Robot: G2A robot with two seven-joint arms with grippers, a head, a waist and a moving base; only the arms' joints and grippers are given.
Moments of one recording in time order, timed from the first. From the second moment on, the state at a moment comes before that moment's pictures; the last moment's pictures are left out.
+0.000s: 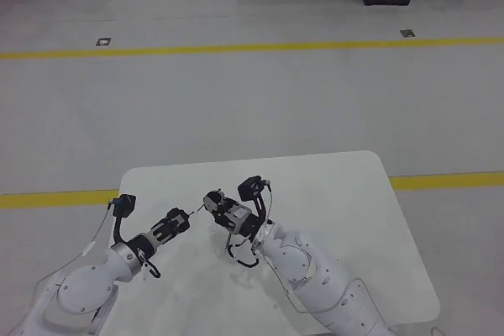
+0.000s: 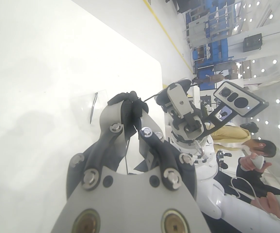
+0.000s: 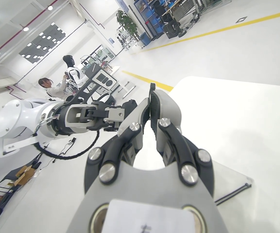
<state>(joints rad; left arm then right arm) 1.76 -1.00 -1.49 -2.06 0.09 0.17 -0.54 -1.32 -1.40 0.93 -1.55 -0.72 -0.33 0.16</state>
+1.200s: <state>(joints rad) 1.76 -1.00 -1.49 -2.06 0.09 0.17 -0.54 -1.28 -1.42 0.89 -1.49 -0.76 -0.31 0.13</state>
